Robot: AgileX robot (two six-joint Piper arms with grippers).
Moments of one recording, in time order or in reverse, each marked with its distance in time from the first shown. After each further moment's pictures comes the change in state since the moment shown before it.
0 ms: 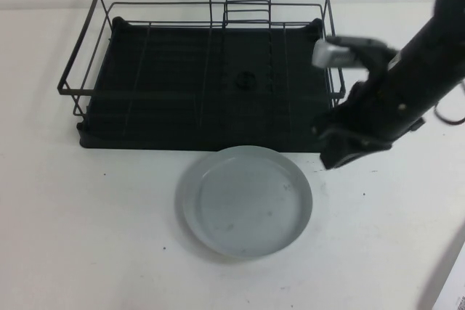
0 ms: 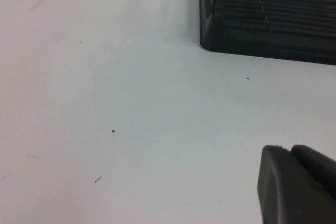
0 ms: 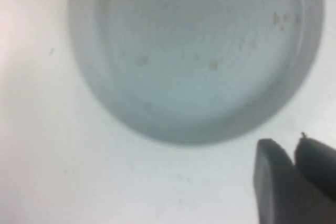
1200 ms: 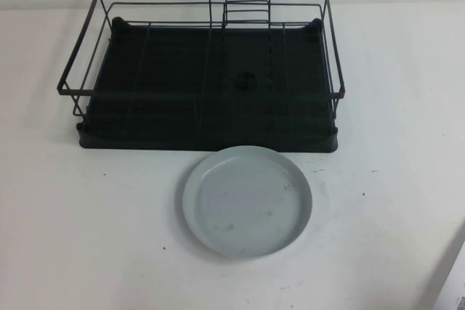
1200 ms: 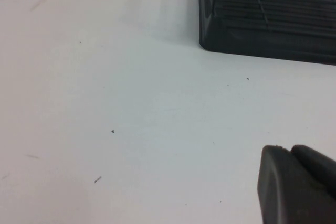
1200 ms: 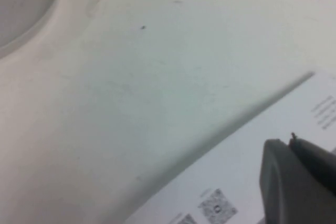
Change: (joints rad) right arm -0.212 -1.215 1.194 -0.343 -0.731 -0.019; left arm 0.000 0.000 0.000 0.000 0.000 0.000
